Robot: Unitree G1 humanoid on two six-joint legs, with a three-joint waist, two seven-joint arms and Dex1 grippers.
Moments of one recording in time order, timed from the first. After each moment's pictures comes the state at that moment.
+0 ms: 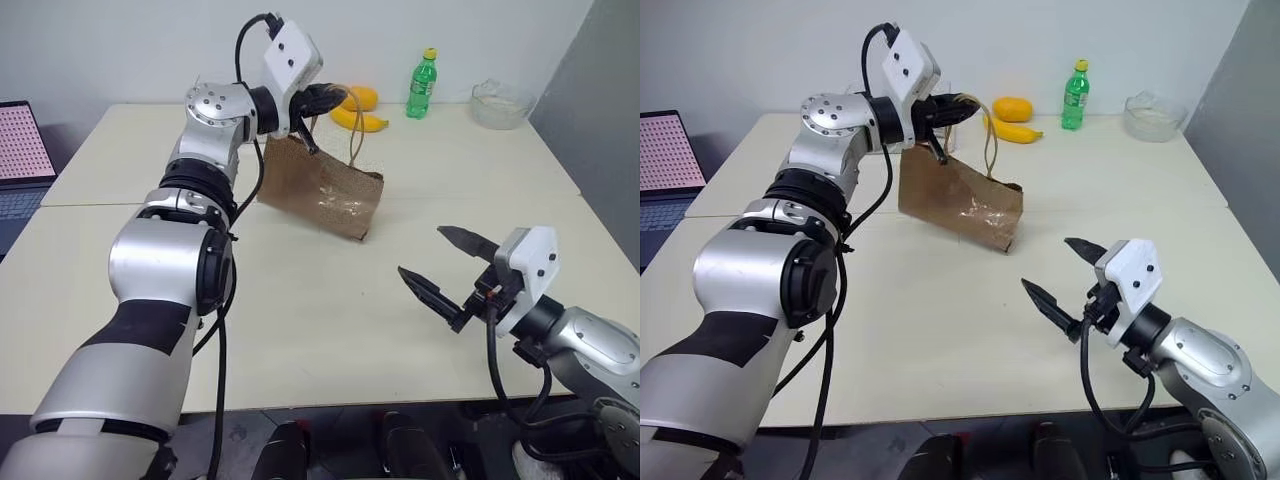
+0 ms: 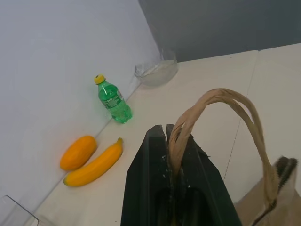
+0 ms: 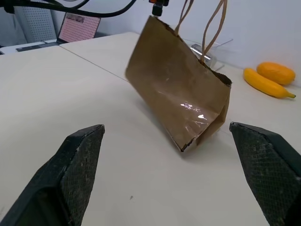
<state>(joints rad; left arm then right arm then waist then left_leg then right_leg) -1.54 0.37 0.06 1.35 0.09 -0.27 -0.95 -0.06 -0.64 -0.16 -0.91 0.69 0.72 0.32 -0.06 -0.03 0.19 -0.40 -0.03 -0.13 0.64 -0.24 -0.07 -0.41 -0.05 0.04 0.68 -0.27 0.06</state>
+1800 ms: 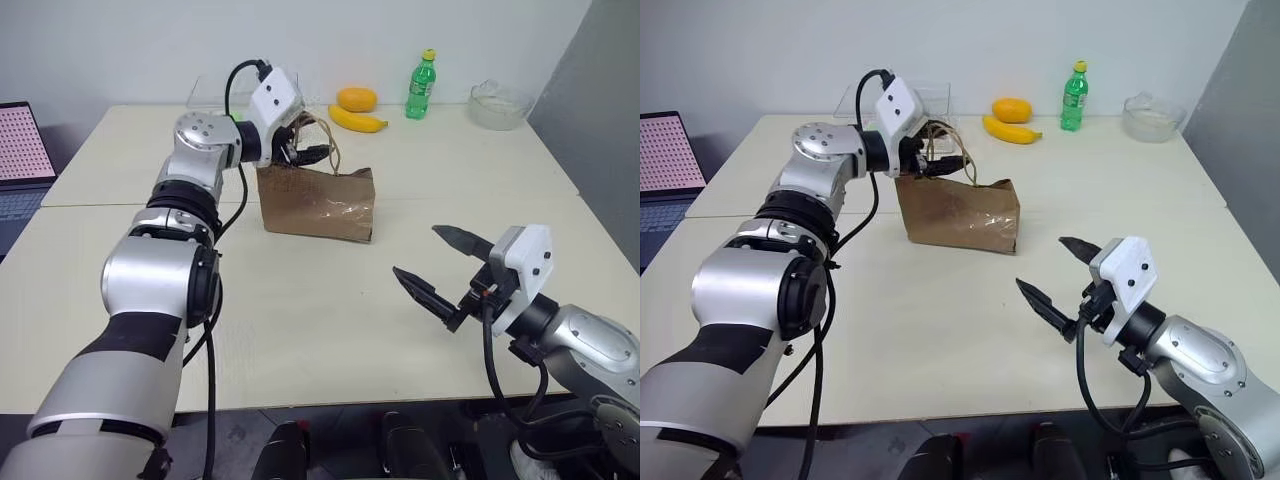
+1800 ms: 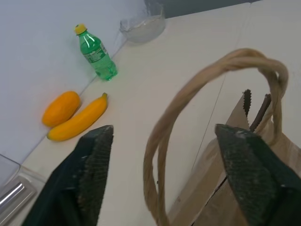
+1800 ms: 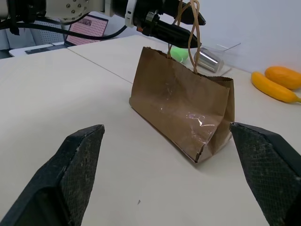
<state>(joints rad) -1.44 0.45 0.01 1.31 0.12 -0.25 -1.03 -0.08 -0.64 -0.13 -0.91 0.70 0.72 0.33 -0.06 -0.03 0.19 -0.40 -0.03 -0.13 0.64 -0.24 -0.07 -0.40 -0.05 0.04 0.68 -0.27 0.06</state>
